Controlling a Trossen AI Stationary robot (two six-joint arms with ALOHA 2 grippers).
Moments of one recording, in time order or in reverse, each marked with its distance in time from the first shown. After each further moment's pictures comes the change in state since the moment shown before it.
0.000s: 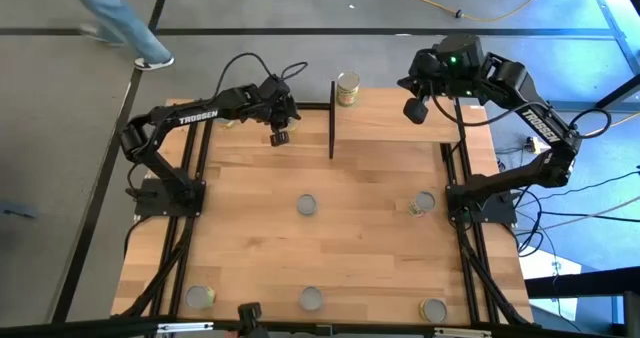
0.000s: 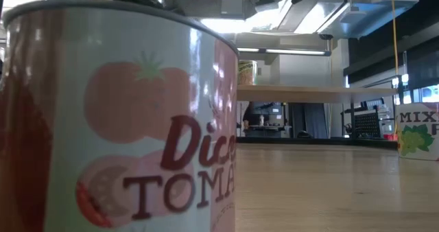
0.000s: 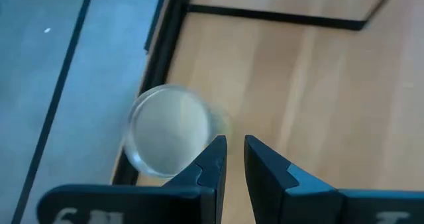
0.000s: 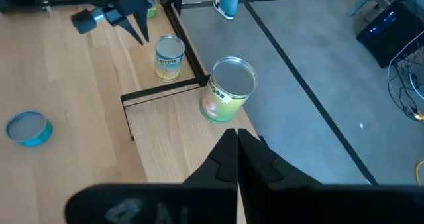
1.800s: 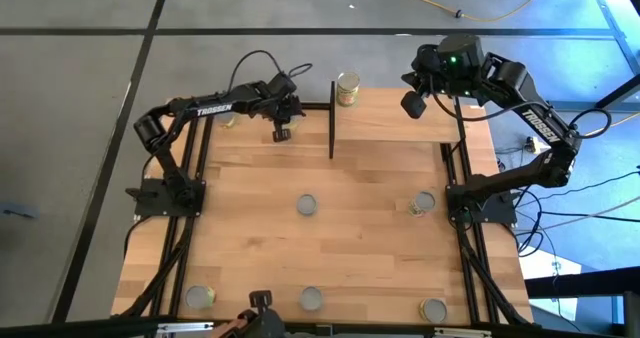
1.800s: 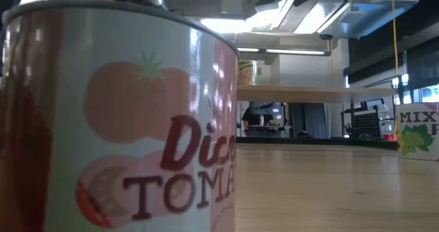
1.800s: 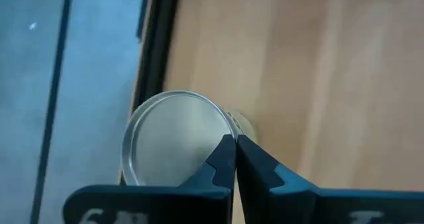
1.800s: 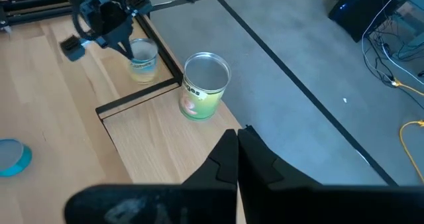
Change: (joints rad) left arm 0.032 0.154 0.103 -0.043 0.006 0.128; right arm 0.000 0.000 0.000 0.001 0.105 0.117
